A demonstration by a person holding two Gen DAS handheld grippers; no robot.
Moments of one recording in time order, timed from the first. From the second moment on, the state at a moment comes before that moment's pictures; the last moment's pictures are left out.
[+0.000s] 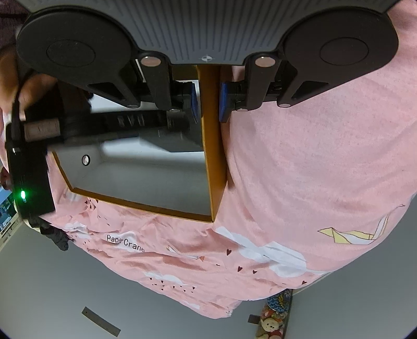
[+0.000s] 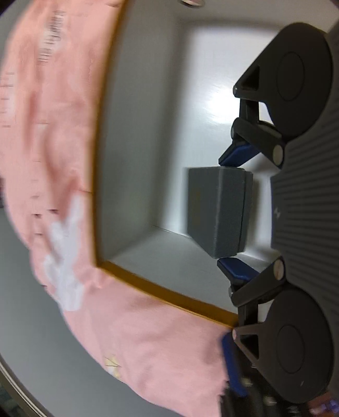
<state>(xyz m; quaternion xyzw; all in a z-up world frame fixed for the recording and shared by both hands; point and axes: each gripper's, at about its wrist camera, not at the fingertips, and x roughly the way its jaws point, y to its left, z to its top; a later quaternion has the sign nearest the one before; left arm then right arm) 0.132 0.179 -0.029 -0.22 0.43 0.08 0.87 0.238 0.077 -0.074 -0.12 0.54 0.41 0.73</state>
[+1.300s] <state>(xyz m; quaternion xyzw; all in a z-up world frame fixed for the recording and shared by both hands) 0.110 0.157 0.001 -0.20 0.39 0.09 0.89 0.237 0.070 -0.087 -0.12 0.57 0.44 0.69</state>
